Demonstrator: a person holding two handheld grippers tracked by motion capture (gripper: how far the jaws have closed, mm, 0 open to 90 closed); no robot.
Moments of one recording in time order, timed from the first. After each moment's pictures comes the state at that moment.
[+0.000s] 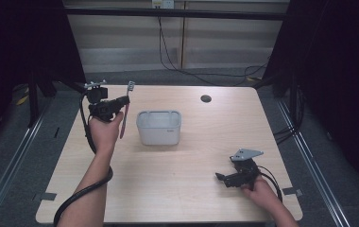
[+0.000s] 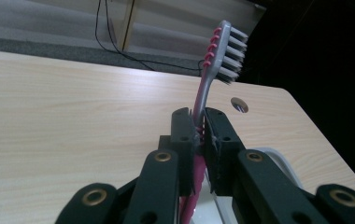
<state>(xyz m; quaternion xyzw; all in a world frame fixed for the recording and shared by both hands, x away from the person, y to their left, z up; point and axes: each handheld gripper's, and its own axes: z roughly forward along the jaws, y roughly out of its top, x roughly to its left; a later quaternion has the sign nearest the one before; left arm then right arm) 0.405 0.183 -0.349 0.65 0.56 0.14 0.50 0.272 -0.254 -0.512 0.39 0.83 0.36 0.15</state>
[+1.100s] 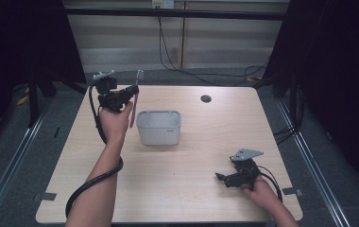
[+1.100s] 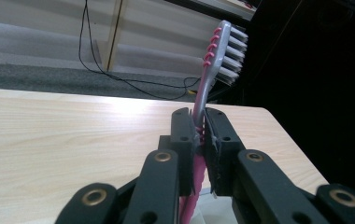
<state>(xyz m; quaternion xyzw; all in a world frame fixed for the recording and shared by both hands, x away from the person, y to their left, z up) 0.419 0.159 -0.335 0.64 0.53 0.15 0.53 0.272 -0.254 -0.512 0.39 0.83 0.36 0.15</state>
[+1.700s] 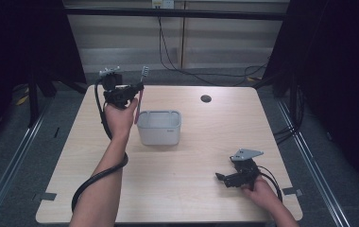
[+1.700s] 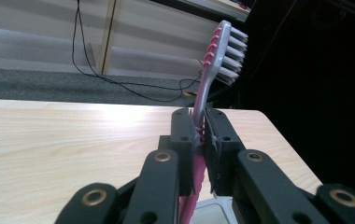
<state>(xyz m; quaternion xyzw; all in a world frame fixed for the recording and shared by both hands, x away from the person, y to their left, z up) 0.429 0.145 -0.332 0.64 0.52 0.15 0.54 0.272 -0.254 -0.512 0.39 0.83 0.36 0.15</state>
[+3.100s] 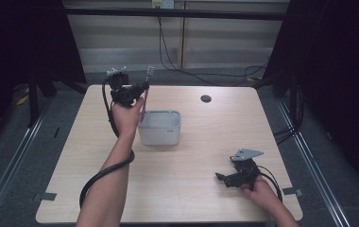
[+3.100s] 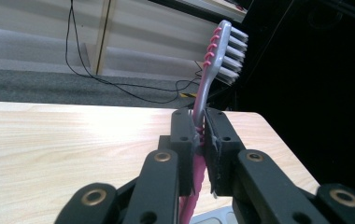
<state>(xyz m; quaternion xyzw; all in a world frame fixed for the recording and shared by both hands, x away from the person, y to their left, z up) 0.442 0.131 -0.344 0.64 0.52 0.14 0.55 0.272 -0.253 -0.512 0.40 0.83 0.36 0.15</state>
